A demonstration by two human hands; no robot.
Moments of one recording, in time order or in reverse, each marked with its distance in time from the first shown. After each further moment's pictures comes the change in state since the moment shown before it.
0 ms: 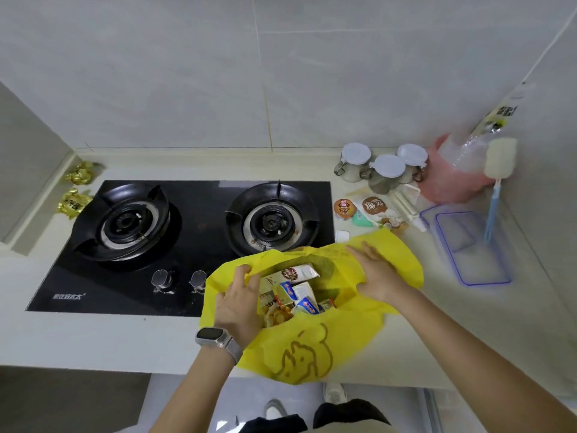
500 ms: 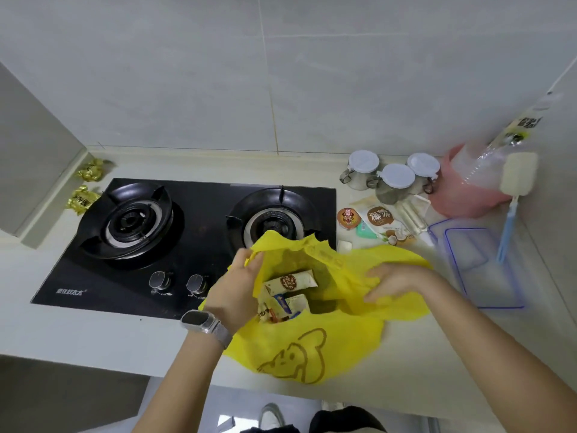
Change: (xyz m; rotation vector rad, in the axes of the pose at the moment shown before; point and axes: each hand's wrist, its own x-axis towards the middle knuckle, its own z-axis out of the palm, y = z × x) left_hand 0.022 0.018 -0.044 -0.054 -0.023 0.058; right_hand 0.015 0.017 -0.065 0.091 -0.511 0.113
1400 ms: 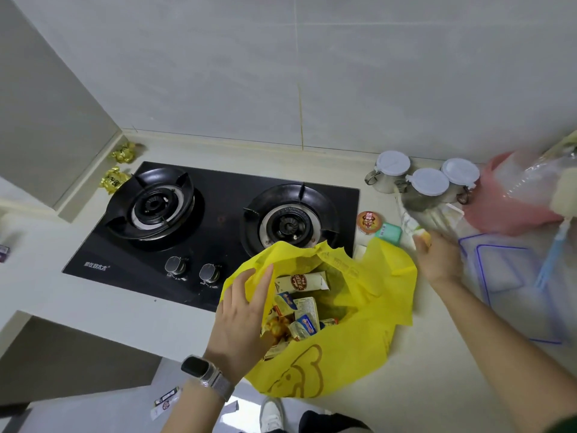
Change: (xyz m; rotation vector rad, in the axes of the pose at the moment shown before) left_hand -0.044 0.007 0.042 0.011 0.186 -0.044; right_hand 0.090 0.059 -0.026 0.205 1.157 -0.023
